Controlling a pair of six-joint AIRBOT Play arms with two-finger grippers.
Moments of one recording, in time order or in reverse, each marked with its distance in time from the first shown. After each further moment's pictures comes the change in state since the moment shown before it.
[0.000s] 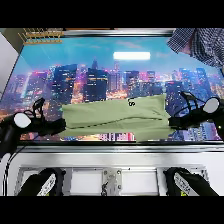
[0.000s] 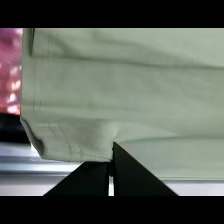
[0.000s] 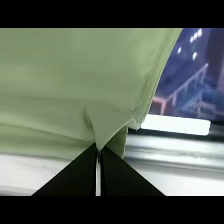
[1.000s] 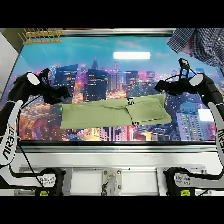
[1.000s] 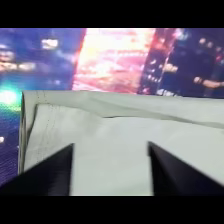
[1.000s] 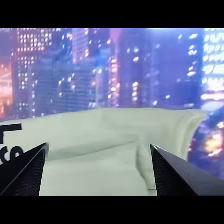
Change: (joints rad) left arm -0.009 -0.595 0.599 -0.001 0.074 0.003; right arm 0.013 -0.437 0.347 0.272 -0.499 -0.068
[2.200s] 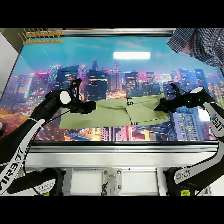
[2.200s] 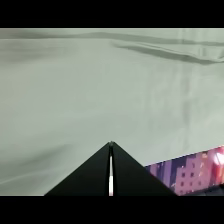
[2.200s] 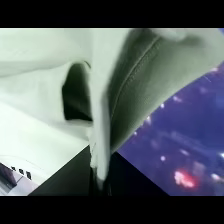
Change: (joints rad) left arm -0.407 0.159 -0.267 -0.039 0.202 -0.093; right arm -0.169 -0.320 -0.002 0.270 0.392 -0.300
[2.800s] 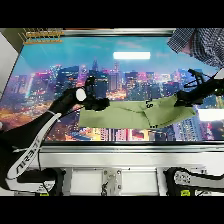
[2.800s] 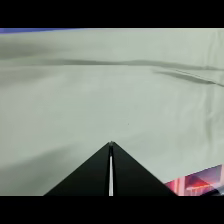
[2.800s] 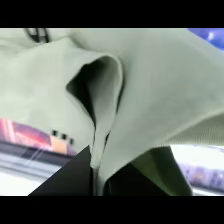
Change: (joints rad) left arm -0.153 -0.206 0.185 -0.070 0.067 -0.034; right arm 0.025 0.360 0.168 -0.392 0.304 0.254
